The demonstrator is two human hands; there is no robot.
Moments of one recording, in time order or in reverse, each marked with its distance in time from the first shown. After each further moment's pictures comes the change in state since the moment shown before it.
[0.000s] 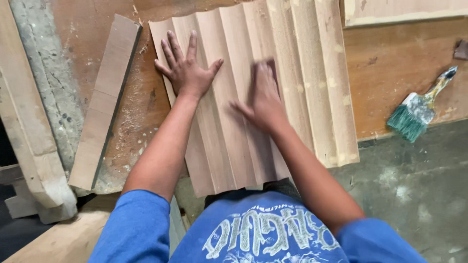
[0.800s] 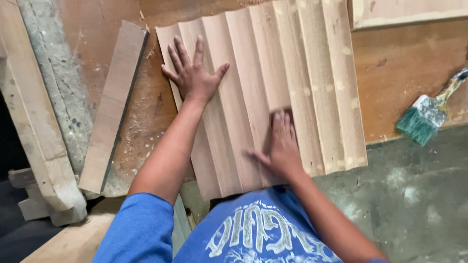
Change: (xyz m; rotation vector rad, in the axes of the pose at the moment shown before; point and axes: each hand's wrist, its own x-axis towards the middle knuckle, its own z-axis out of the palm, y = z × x) left_hand -0.003 -0.004 -0.003 0.053 -0.057 -0.019; right_hand -0.099 0.043 0.049 -0.134 0.038 -0.027
